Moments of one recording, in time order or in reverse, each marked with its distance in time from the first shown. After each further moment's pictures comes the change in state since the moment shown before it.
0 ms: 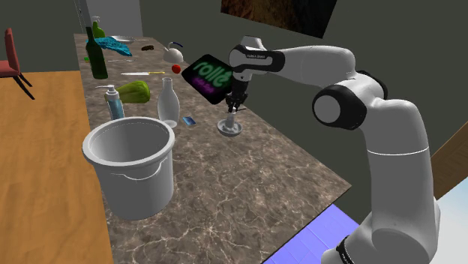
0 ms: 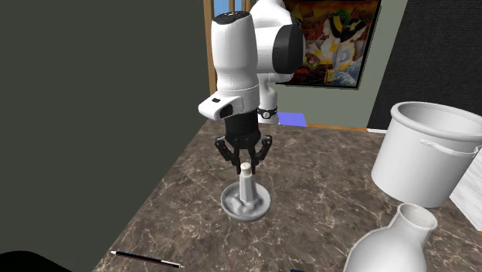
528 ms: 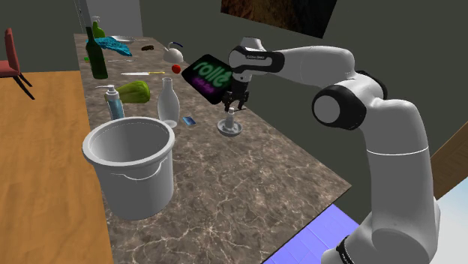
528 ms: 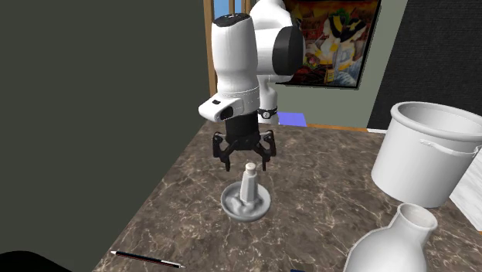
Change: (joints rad) arm 0.000 0.003 0.000 -0.003 0.000 0.000 0.001
